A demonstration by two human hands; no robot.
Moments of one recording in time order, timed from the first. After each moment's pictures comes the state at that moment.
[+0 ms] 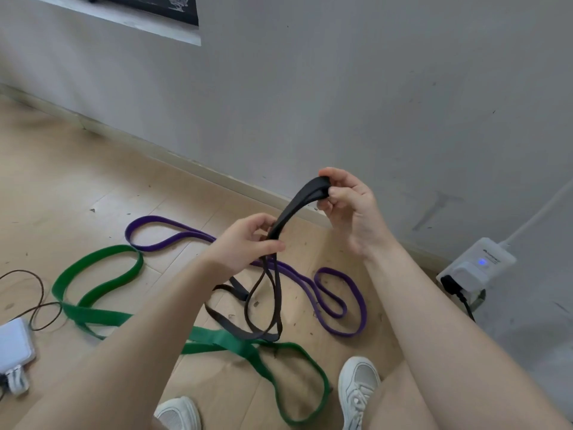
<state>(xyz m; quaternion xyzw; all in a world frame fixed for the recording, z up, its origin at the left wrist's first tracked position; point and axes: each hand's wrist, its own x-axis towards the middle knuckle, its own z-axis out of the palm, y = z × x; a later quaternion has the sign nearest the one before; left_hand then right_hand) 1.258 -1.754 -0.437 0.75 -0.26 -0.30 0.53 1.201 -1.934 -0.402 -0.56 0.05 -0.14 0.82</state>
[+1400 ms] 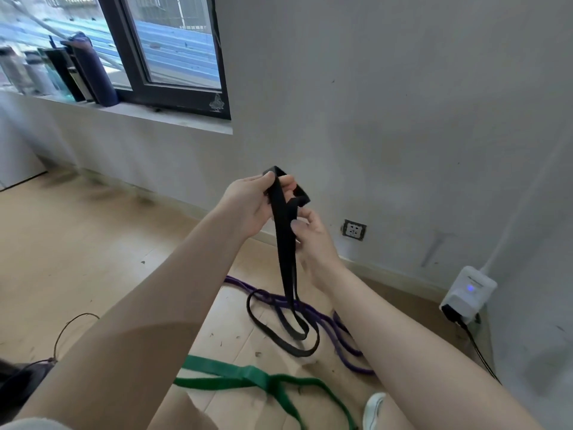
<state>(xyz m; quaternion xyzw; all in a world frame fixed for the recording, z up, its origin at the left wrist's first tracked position) 1.246 -1.766 -0.270 0.49 -0.04 -0.24 0.84 1.183 -1.853 -0.348 -0.59 0.12 -0.11 0.79</state>
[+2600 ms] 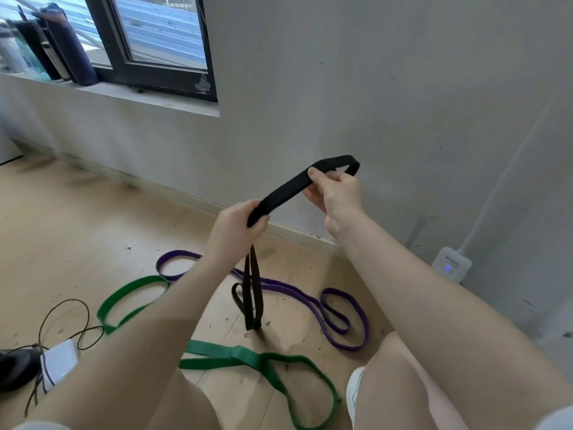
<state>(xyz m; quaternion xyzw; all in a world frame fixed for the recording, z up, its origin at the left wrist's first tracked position) 1.219 -1.737 -0.349 0.86 -0.30 0.09 0.41 1.180 -1.896 -0.303 -0.50 0.25 -0.23 0.79</state>
